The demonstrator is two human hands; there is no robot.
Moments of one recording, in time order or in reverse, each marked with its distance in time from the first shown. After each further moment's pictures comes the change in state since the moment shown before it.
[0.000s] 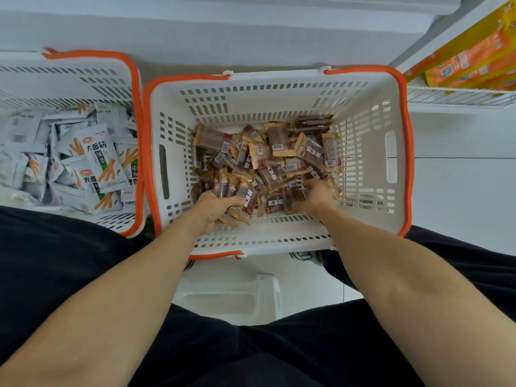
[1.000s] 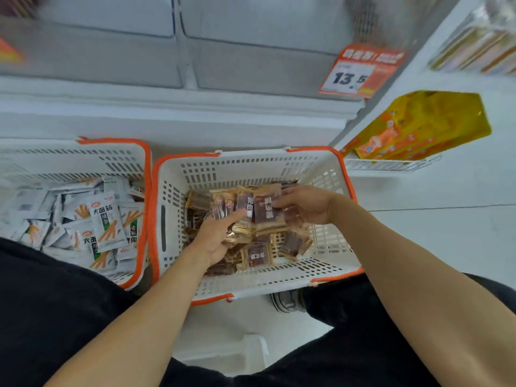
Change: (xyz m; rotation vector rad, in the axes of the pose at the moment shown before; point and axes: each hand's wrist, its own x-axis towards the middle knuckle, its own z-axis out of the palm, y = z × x) left_hand -0.081 0.057 0.026 -0.440 -0.182 0.304; right_hand -0.116 -0.098 -0.138 0.495 -0.488 -0.198
